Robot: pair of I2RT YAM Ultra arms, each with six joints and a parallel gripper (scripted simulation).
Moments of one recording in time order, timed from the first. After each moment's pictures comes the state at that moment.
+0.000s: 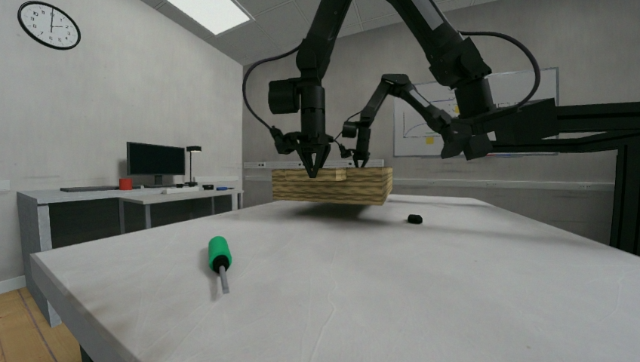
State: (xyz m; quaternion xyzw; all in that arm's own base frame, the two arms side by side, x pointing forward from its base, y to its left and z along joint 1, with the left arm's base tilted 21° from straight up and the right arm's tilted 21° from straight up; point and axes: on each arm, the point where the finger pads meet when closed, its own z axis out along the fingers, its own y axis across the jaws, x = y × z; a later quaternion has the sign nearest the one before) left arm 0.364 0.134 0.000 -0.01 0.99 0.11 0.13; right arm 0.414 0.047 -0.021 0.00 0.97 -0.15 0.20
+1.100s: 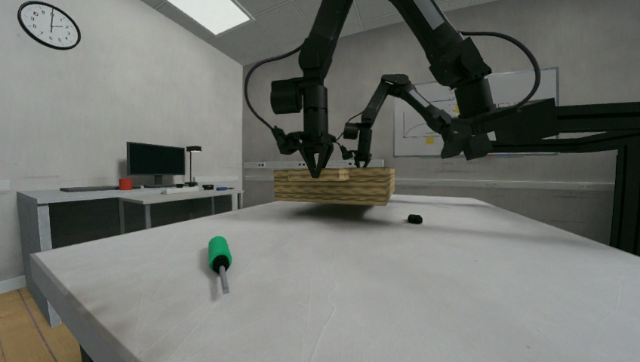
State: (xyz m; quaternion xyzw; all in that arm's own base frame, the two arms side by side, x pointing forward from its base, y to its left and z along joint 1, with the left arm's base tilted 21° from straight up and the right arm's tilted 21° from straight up) left arm 0.357 0.136 -0.002 -0.01 0.99 0.12 0.12; right arm 0.408 0.047 -0.029 0.00 0.97 -0.14 0.19
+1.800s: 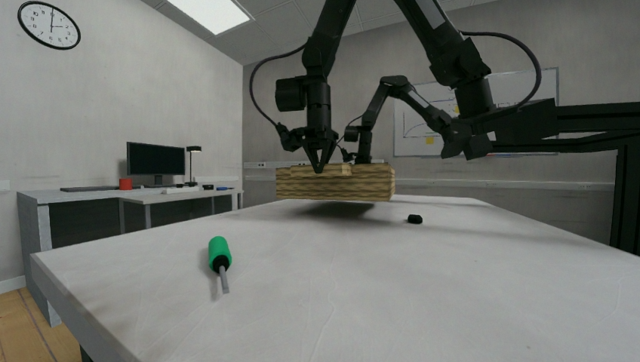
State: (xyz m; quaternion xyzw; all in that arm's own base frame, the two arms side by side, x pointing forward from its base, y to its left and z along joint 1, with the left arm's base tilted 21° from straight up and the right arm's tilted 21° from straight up) left arm 0.350 0.127 0.005 -0.01 0.98 0.14 0.12; right arm 0.409 0.038 -0.038 0.00 0.97 -0.12 0.18
